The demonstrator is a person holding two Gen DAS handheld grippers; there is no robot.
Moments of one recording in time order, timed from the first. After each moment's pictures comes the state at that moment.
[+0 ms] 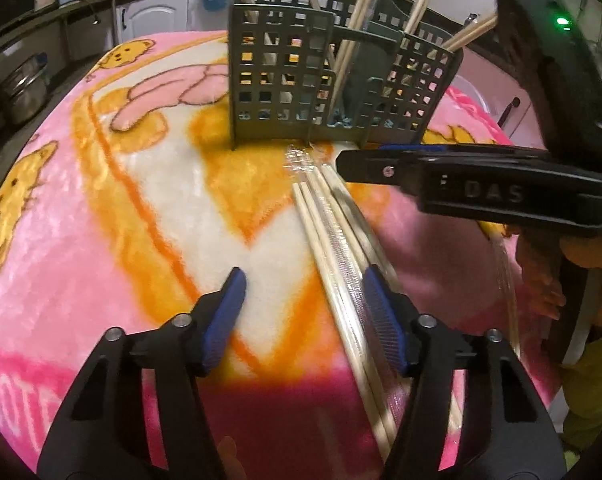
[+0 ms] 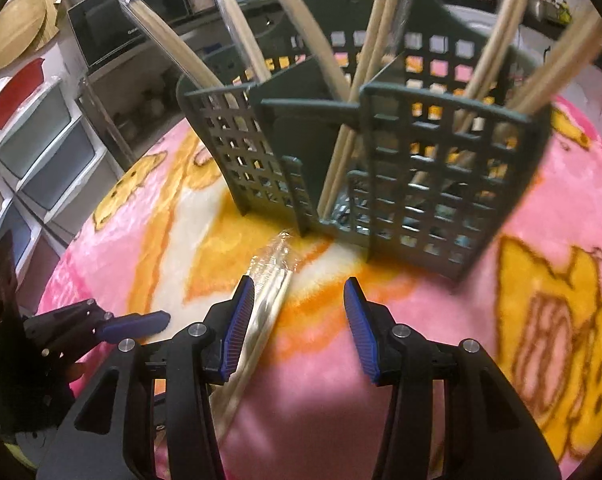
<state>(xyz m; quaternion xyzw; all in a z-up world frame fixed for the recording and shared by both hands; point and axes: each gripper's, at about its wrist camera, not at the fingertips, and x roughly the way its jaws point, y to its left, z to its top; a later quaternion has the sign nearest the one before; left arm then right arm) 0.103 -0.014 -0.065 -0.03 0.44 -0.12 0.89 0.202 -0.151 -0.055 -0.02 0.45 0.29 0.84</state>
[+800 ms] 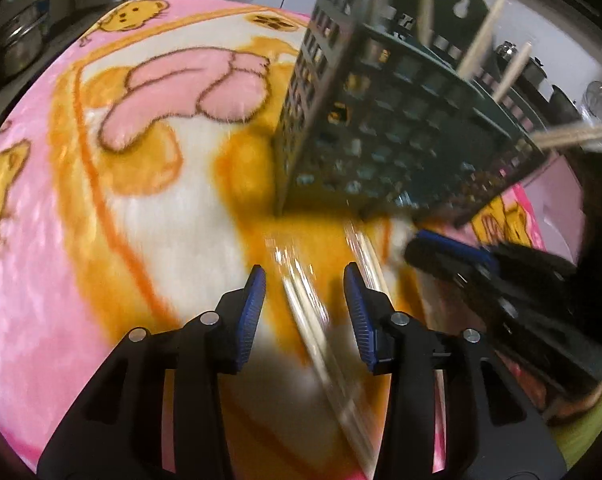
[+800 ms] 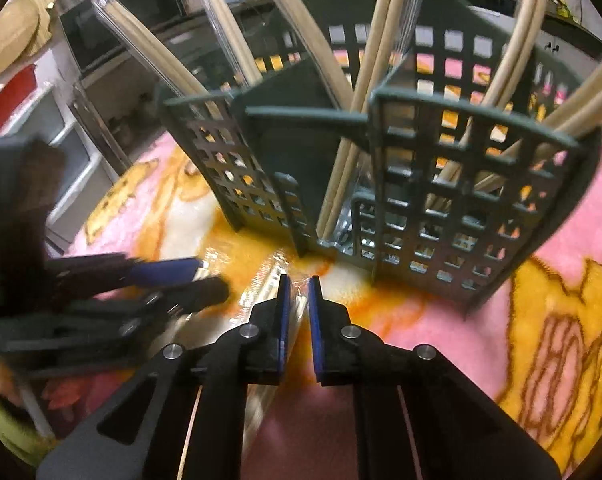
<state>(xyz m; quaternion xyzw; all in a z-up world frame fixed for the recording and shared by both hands) 0.200 0.021 -0.062 -0.11 0.49 -0.13 0.86 0.208 -0.148 -0.049 -0.01 0.44 0.29 0.85</state>
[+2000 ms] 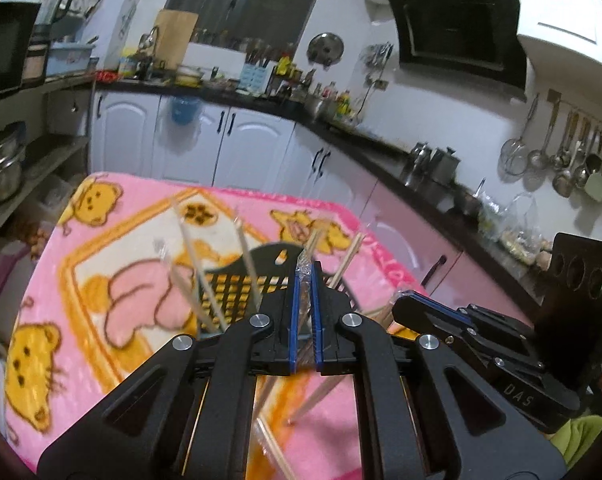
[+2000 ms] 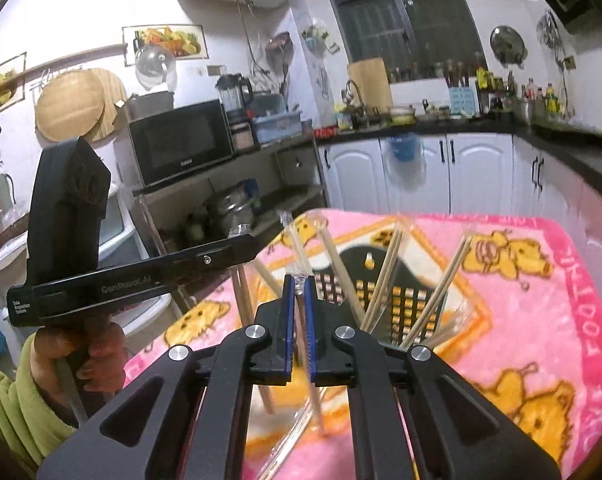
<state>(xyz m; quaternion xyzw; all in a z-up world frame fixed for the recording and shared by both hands) 0.160 0.000 0.120 -0.11 0.25 -0.21 0.94 0.146 -0.208 0.105 0.04 0.21 0.33 0.92</state>
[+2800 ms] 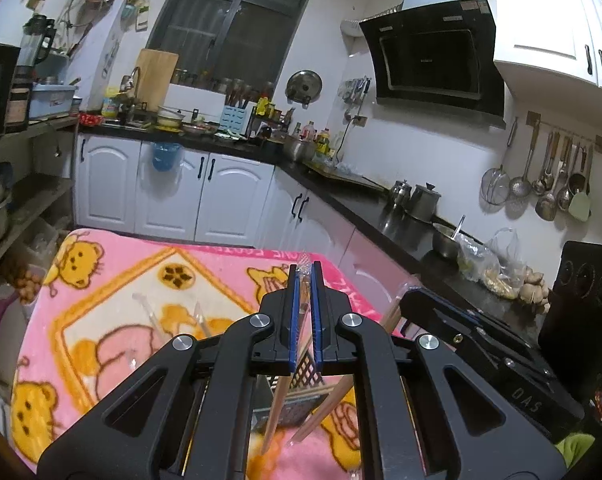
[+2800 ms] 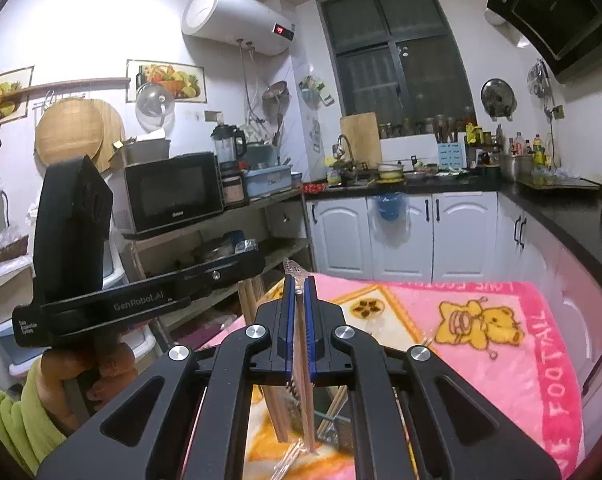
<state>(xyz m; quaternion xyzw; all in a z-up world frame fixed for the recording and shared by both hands) 0.172 -0.019 0.183 -0.11 0.18 -0.23 0.95 0.145 -0.223 0.172 0.04 0.13 0.30 0.94</state>
